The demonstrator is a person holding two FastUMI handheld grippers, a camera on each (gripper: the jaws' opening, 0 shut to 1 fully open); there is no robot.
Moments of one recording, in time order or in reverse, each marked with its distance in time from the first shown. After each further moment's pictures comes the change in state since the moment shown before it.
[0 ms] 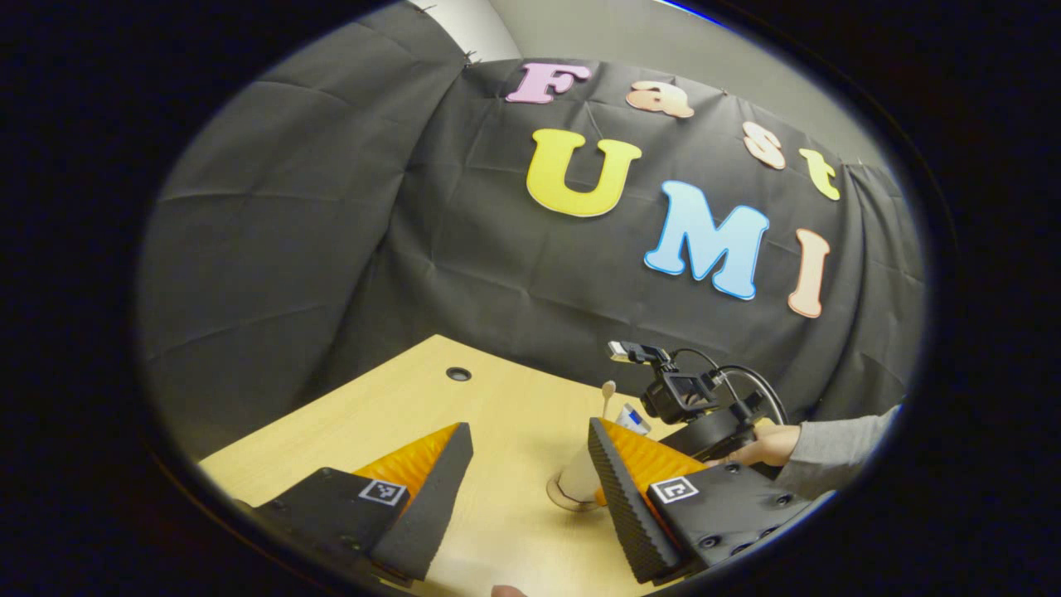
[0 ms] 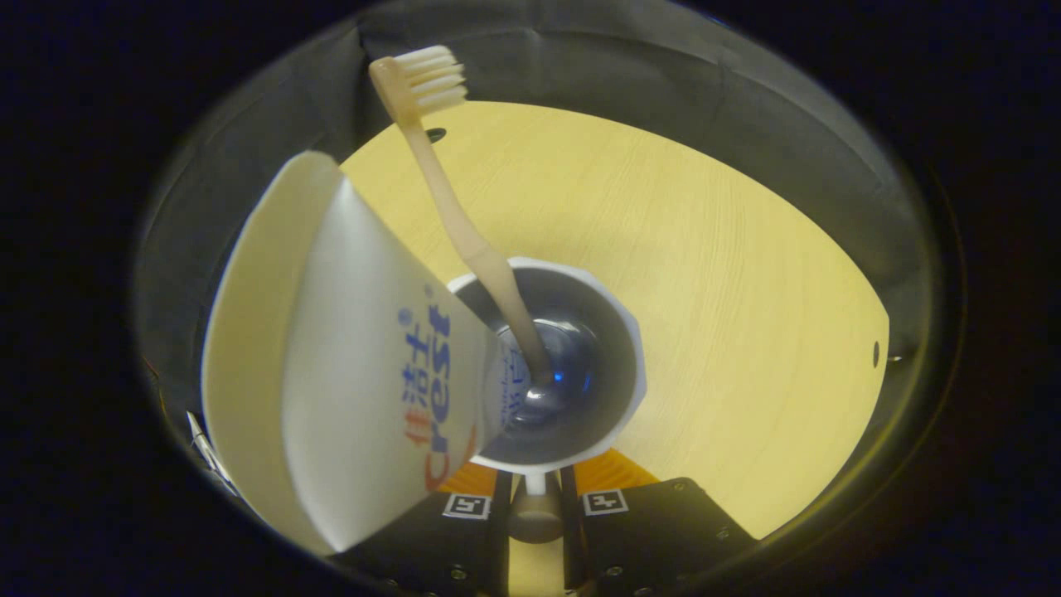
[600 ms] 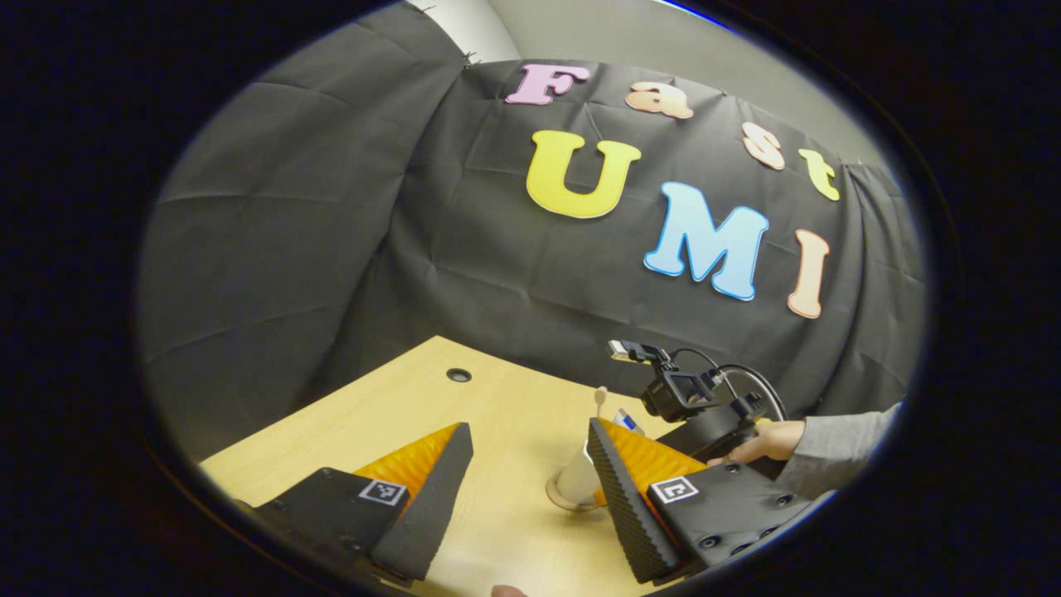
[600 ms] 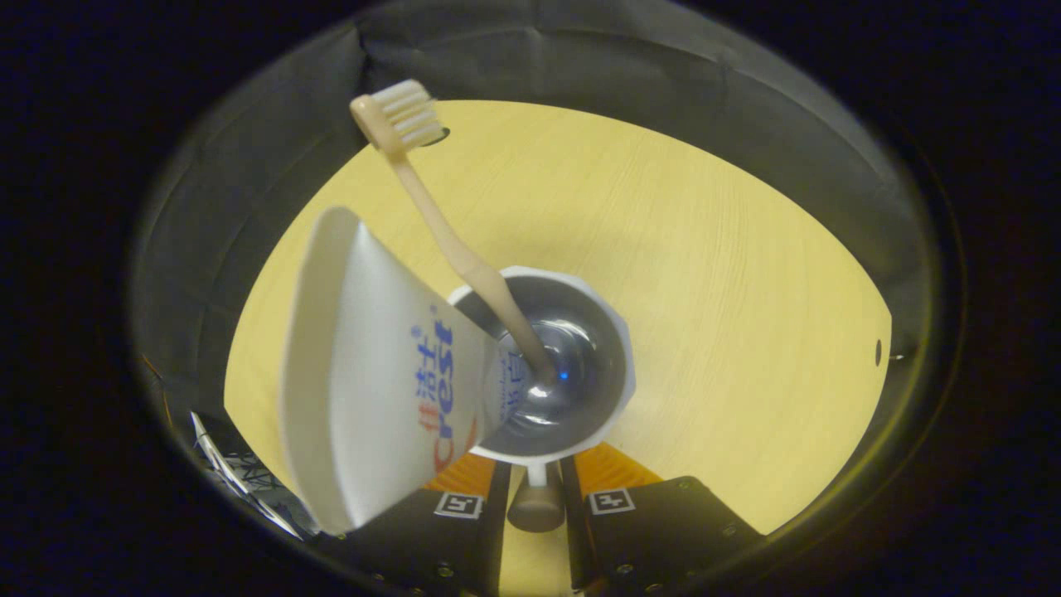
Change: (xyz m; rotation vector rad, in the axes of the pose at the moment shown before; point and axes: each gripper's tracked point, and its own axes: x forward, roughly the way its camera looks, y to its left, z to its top) left arm -0.004 -0.006 0.003 0.002 -0.004 -0.007; right arm -0.013 0.002 0.001 0.007 -0.013 0.030
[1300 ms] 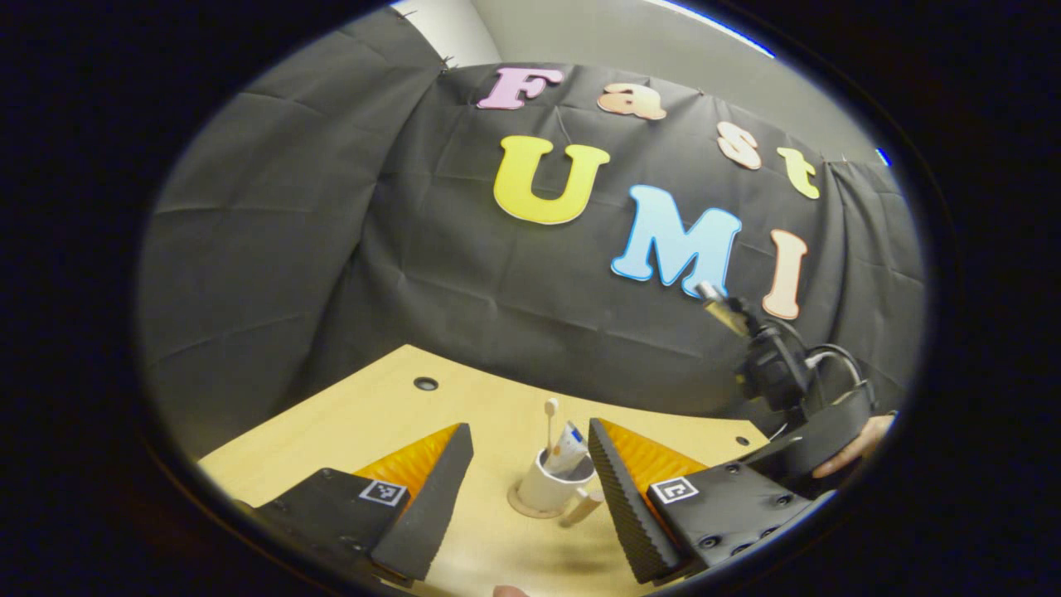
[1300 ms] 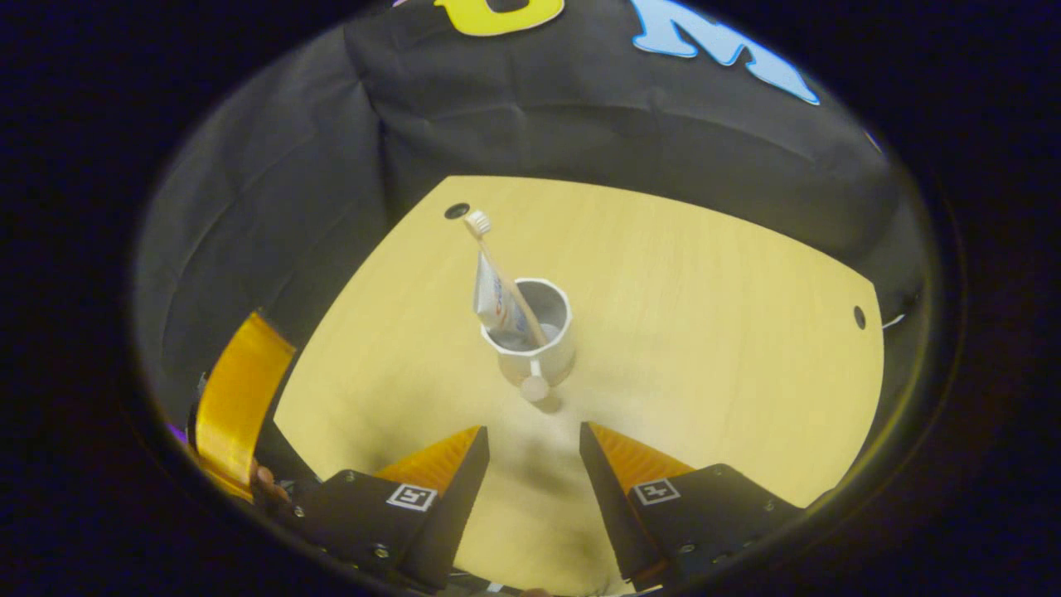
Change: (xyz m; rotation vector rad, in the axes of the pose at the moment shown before) left arm 0.005 -0.068 0.008 0.024 -0.008 -0.081; right arm -0.129 -0.009 -0.041 0.104 -0.306 0.039
